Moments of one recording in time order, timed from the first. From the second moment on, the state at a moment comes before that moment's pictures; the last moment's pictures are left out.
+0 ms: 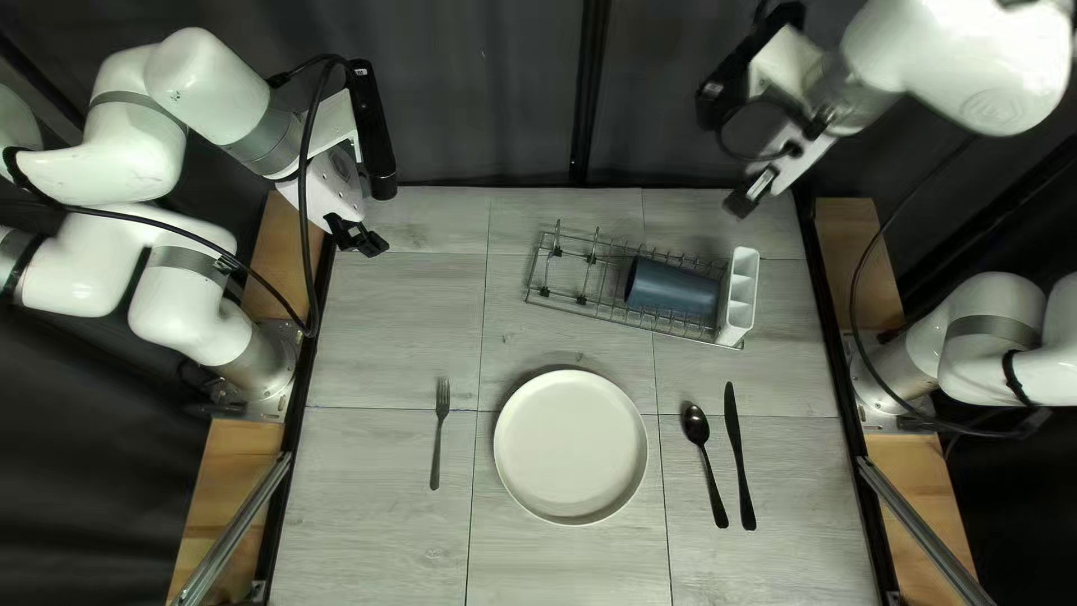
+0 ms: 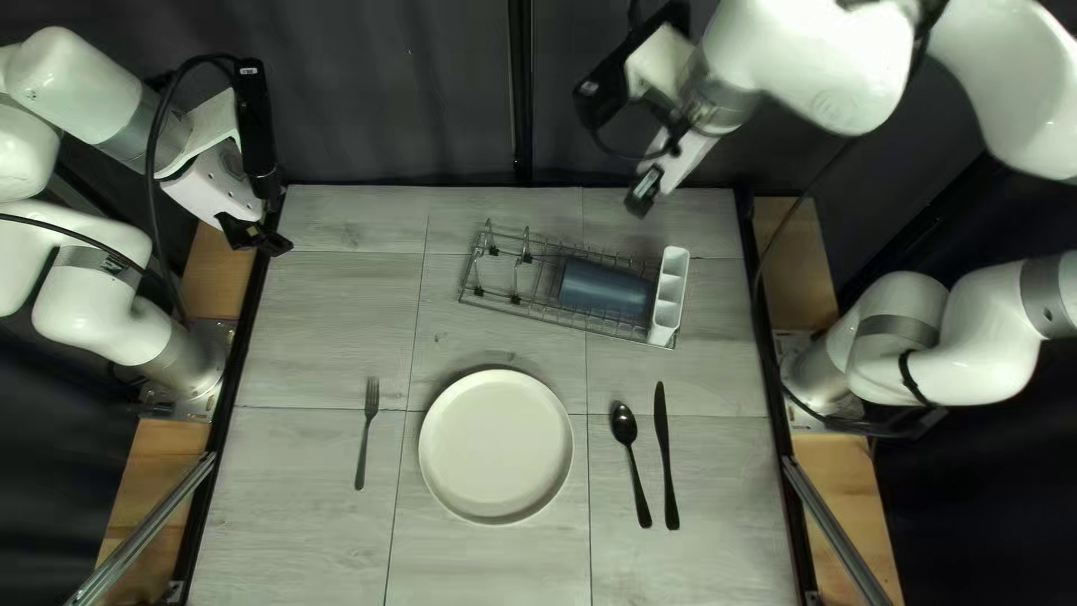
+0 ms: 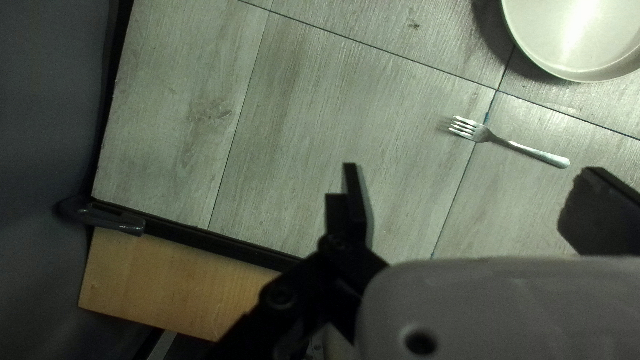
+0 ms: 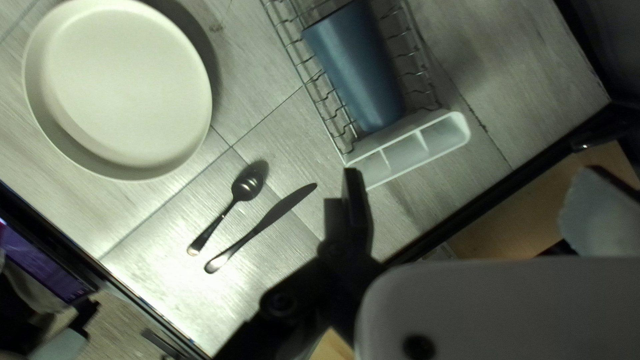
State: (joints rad) left arm 0.01 -1.06 0.24 0.59 0.23 1.29 -0.21; right arm -0.41 -0.47 0.18 0.91 -0.04 1.25 0.30
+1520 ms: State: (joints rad) left arm 0.01 -1.06 0.24 0.59 0.23 1.29 -0.21; right arm -0.41 -0.13 0.08 0.56 -0.05 0.62 -0.17
